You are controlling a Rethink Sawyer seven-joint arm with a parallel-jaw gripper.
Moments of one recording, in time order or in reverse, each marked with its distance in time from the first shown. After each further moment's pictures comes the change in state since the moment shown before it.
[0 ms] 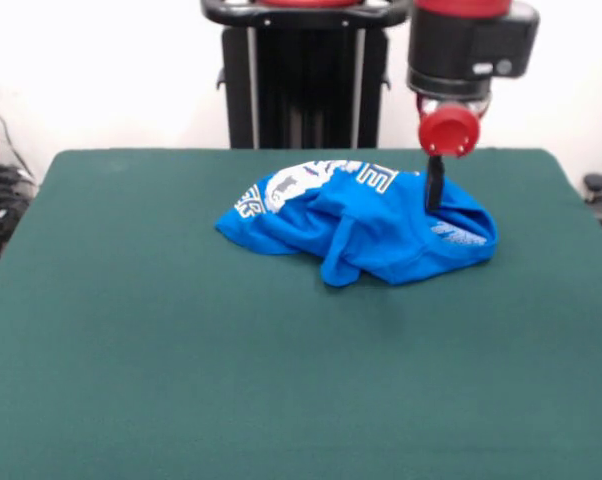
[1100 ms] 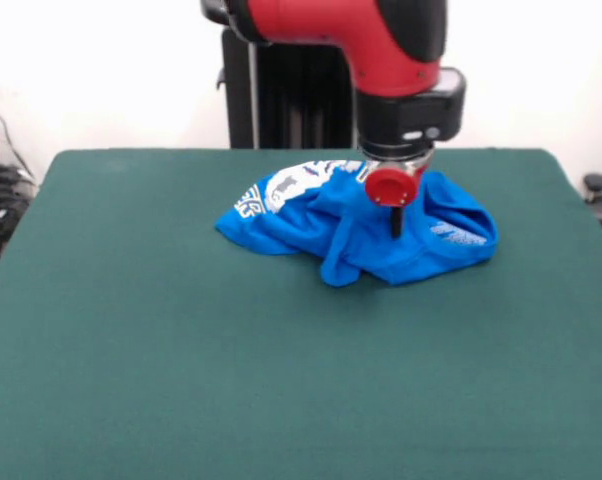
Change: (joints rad) arm -0.213 0.112 0.143 0.084 0.007 -0.089 0.000
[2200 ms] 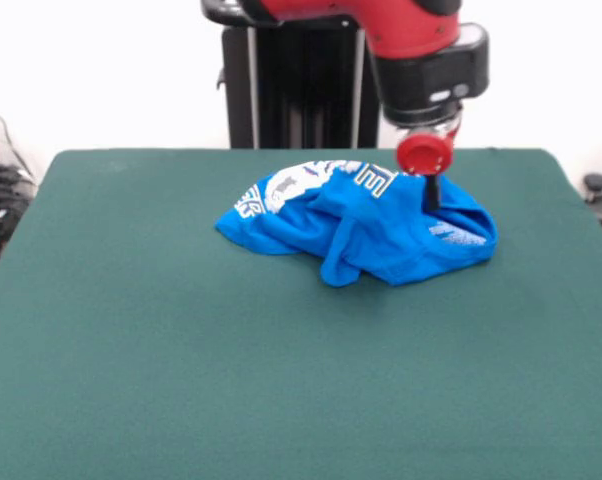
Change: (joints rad) arm -0.096 -0.112 0.171 0.095 -0.037 0.010 0.000
